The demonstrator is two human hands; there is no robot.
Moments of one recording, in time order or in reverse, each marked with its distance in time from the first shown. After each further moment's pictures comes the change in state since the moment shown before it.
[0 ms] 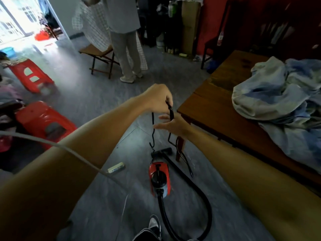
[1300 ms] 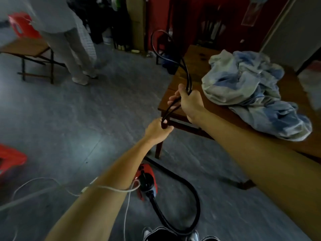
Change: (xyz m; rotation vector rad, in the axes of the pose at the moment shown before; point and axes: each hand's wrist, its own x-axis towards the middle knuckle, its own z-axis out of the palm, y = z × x) left_hand -0.006 -0.066 0.137 -0.624 -0.109 -0.204; right_hand 0.009 -0.061 0.007 0.239 0.836 0.069
